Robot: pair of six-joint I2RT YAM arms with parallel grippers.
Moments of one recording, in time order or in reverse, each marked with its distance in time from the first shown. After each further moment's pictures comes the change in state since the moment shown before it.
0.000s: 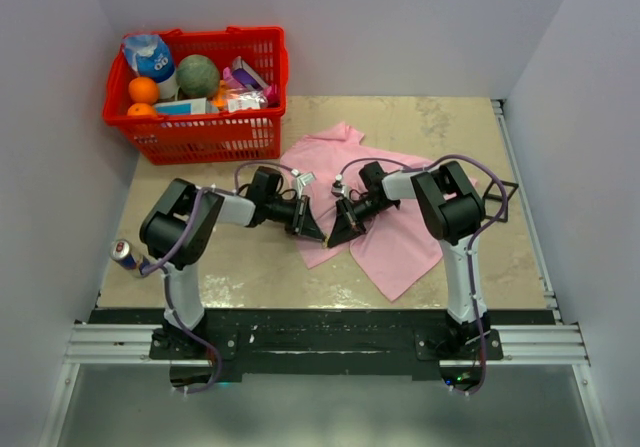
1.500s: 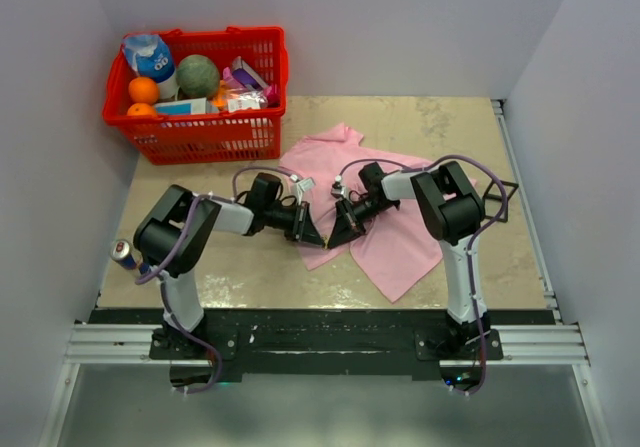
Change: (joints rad) left arm -0.029 -0.074 -0.089 0.061 -0.055 -0.042; right arm 0.002 -0.001 0.000 -0.021 -0.006 -0.012
